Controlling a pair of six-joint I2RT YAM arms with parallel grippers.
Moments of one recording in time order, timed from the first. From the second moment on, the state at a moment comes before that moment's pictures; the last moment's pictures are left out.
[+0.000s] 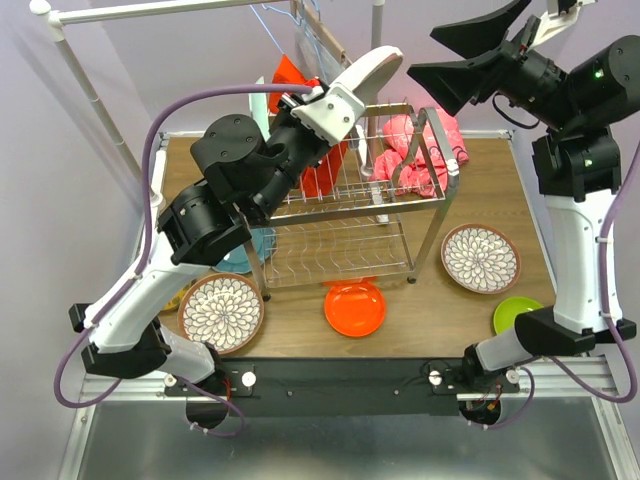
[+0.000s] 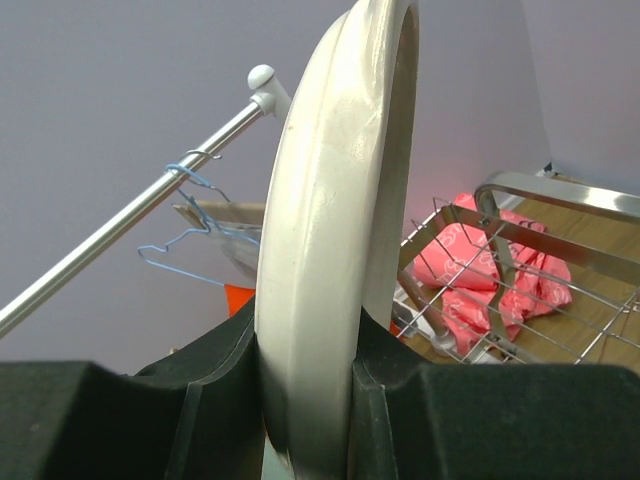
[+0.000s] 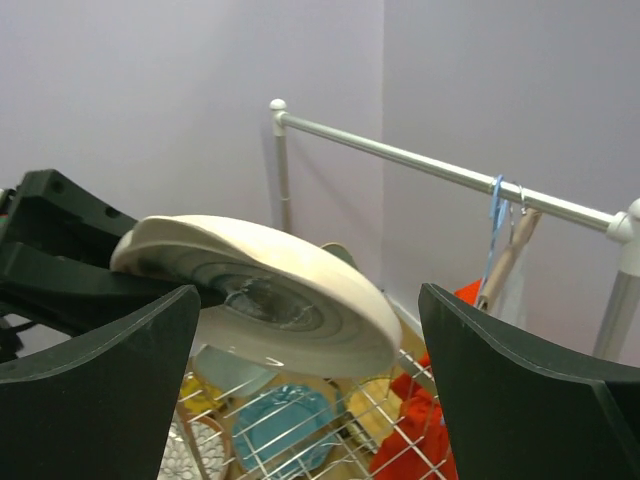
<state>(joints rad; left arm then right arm) -1.04 1.40 2.05 -0.45 -0.45 0.55 0.25 1.51 2.23 -0.23 -0.79 0.35</state>
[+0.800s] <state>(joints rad) -1.11 1.35 1.97 -0.32 -0.81 0.42 0.25 1.52 2.08 -0.22 -0.71 0.71</state>
